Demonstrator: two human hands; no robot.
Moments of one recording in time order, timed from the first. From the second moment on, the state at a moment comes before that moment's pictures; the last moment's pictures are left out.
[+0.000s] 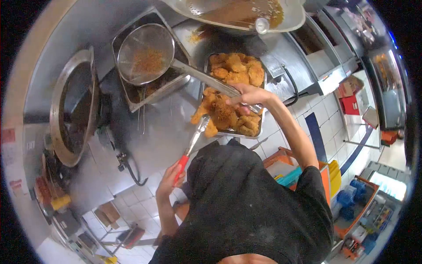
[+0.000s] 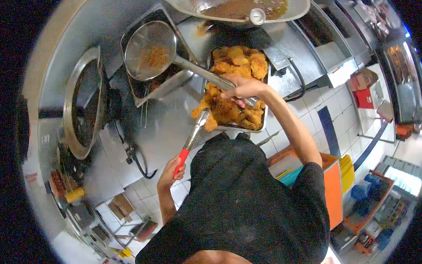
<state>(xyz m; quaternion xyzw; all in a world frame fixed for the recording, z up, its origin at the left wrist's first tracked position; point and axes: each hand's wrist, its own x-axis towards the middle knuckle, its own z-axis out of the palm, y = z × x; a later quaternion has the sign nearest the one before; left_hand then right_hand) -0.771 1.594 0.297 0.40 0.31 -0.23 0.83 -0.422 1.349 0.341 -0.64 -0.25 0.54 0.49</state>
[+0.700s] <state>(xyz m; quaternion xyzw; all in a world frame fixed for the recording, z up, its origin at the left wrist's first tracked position) -0.778 1.563 0.322 0.83 0.32 0.10 0.44 -0.514 1.394 0.317 -0.52 -0.05 0.56 0.64</state>
